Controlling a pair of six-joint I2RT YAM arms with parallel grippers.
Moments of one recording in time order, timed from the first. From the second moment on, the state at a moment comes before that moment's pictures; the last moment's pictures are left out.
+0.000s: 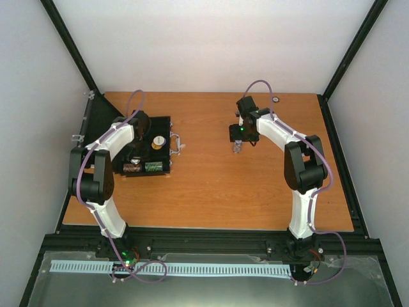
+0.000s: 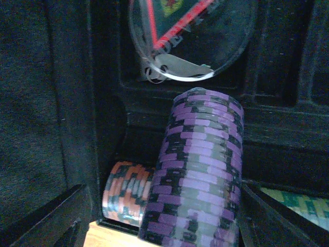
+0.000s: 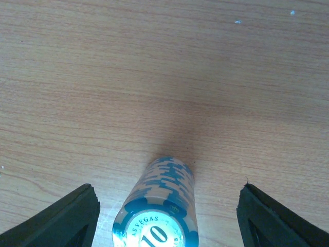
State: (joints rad) left arm -0.12 1.79 1.29 -0.99 -0.30 -0.25; right arm 0.37 2.02 1.60 -0.74 -0.05 0.26
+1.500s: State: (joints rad) left arm -0.07 1.85 1.30 -0.91 -0.31 -0.26; right arm 0.32 2.03 1.53 -0.71 -0.08 0.24
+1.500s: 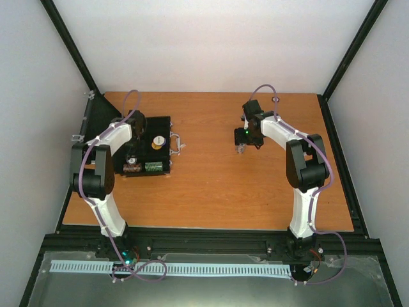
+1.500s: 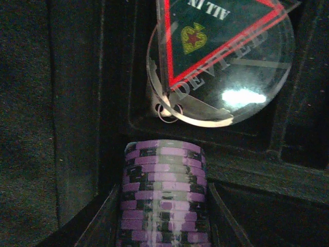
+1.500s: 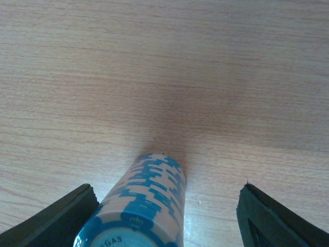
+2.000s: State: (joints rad) left arm -0.08 1.77 1.36 -0.91 0.15 -0.38; right arm 0.32 2.03 1.53 -0.71 -0.09 0.24
